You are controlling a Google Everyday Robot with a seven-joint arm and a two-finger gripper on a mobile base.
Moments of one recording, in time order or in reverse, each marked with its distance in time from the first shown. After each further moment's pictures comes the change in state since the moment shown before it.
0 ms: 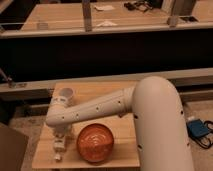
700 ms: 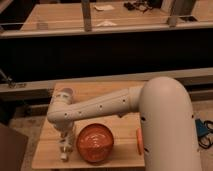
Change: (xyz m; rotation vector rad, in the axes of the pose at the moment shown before) arm 0.008 0.014 -0.024 0.004 0.007 0.020
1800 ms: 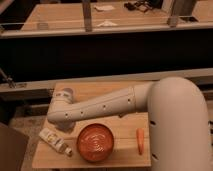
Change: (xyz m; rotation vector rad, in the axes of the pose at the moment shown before) arm -0.010 0.012 -0.028 -0.020 0.025 -0.077
